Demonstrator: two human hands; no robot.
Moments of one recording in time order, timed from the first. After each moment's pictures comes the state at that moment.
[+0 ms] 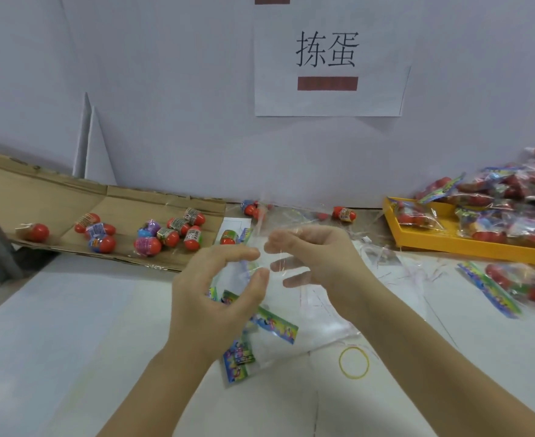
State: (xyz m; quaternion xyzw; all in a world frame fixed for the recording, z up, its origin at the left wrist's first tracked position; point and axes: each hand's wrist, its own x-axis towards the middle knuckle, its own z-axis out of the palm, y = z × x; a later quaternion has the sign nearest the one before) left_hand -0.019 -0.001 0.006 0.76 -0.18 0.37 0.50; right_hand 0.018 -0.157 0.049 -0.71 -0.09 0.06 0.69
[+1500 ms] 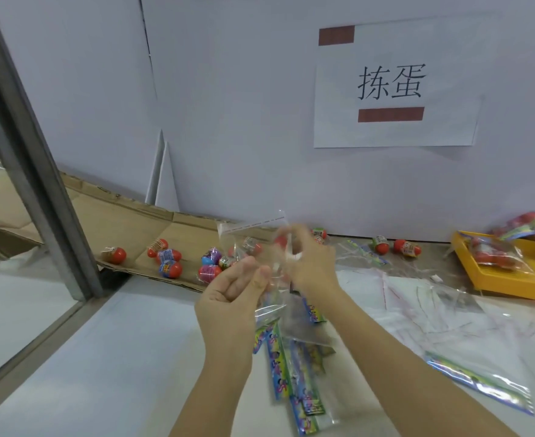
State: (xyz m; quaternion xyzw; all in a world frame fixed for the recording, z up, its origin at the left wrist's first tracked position) left_hand 0.012 0.036 0.007 0.49 0.09 0.27 0.82; right_hand 0.107 -0.057 0.015 -0.82 -0.17 -0.13 0.53
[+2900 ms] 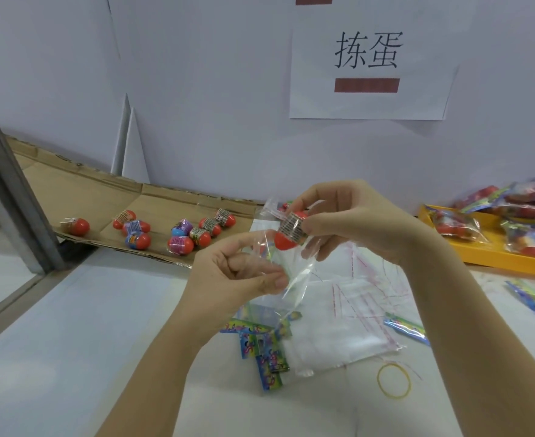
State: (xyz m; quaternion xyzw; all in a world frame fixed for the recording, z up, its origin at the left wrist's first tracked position) left_hand -0.004 0.035 0.021 0.63 -0.12 0.08 0.77; right_hand 0.056 -0.153 0.099 -0.78 -0.27 0.11 0.55
